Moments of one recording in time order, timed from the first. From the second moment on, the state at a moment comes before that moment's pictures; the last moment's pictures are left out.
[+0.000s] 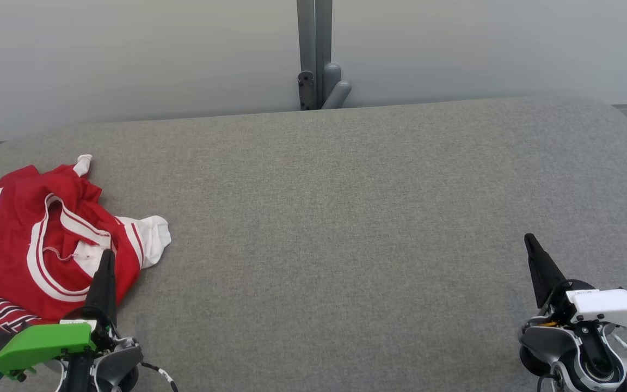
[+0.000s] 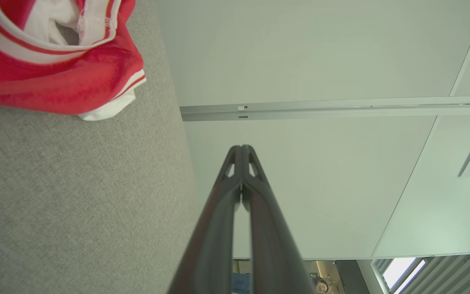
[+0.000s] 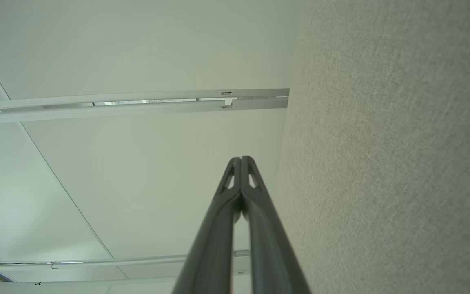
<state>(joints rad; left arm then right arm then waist) -0.11 0.05 0.12 0.26 -1.62 -0.13 0.12 -0.11 -0.05 -0.11 0.25 1.61 0.13 0.11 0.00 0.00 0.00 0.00</state>
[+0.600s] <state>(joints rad) -0.11 0.05 0.12 0.26 -1.62 -0.13 0.12 -0.11 -0.05 -0.11 0.25 1.61 0.13 0.11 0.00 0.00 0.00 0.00</state>
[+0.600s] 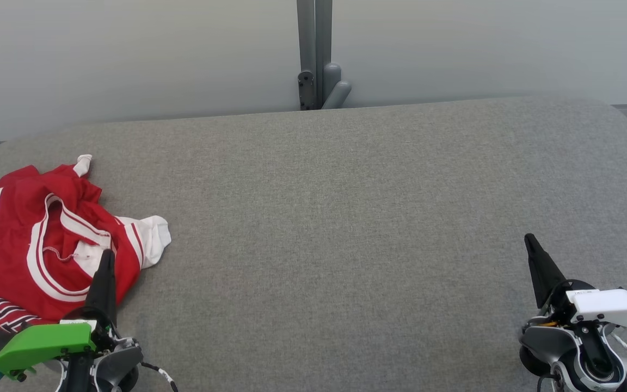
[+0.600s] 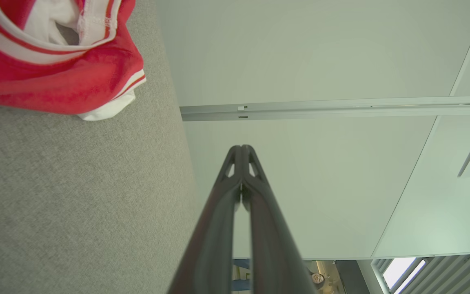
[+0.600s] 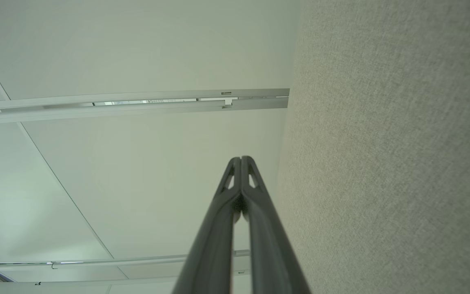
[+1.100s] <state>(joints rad) -0.11 0.05 0.12 0.26 -1.62 -0.13 0.12 -0.11 -0.05 -0.11 0.25 1.61 0.13 0.11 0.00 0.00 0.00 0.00</state>
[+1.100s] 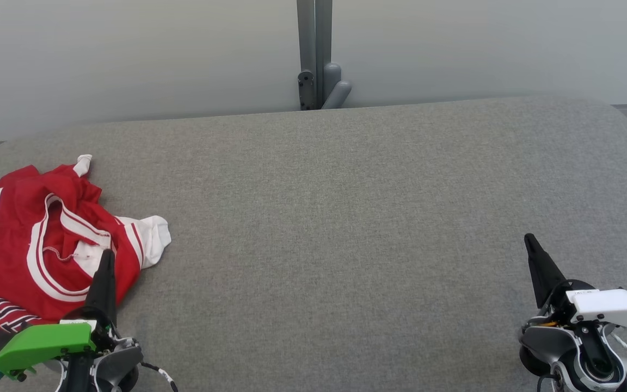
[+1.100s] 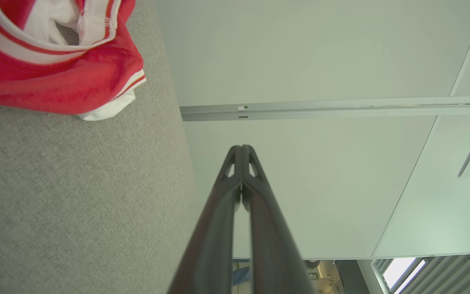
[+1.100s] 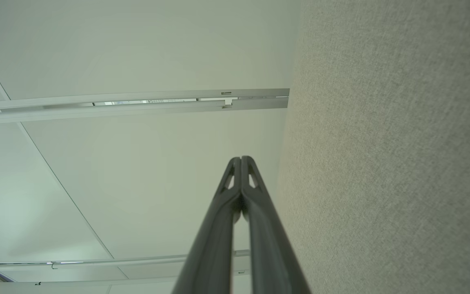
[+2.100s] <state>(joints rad) -0.11 0.05 0.12 0.26 -1.62 -0.13 0.12 -0.11 -0.05 -0.11 0.25 1.61 0.13 0.11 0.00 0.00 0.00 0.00</state>
